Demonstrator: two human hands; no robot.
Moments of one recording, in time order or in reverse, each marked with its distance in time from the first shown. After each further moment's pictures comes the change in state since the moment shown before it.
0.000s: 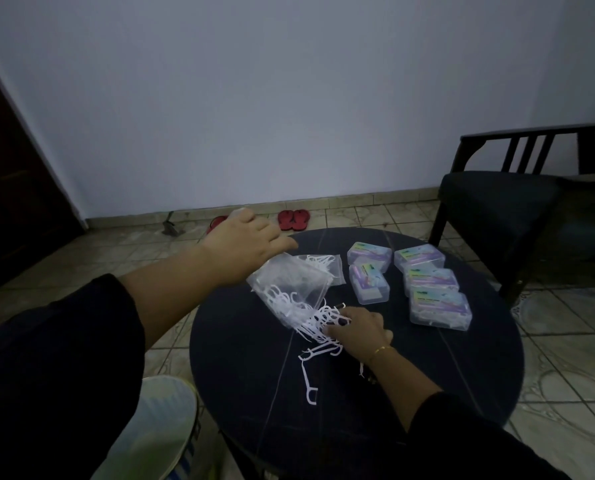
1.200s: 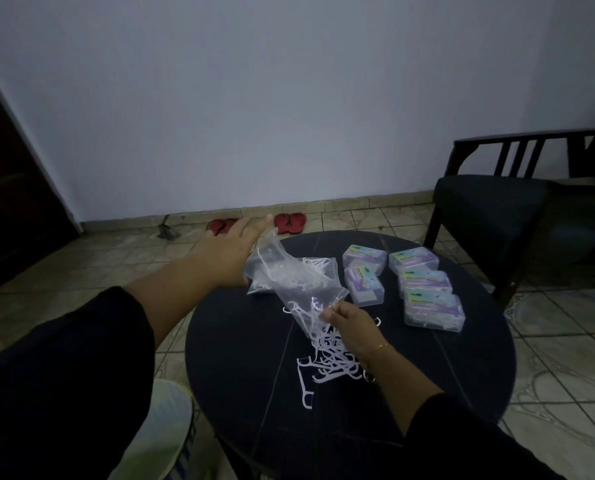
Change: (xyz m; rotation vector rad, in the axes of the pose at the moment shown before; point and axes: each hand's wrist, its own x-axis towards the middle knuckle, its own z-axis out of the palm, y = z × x) left_hand 0.005 0.002 0.046 -0.542 -0.146 -0.418; right_hand -0.003 0.001 -0.002 0.555 -0.111 -0.133
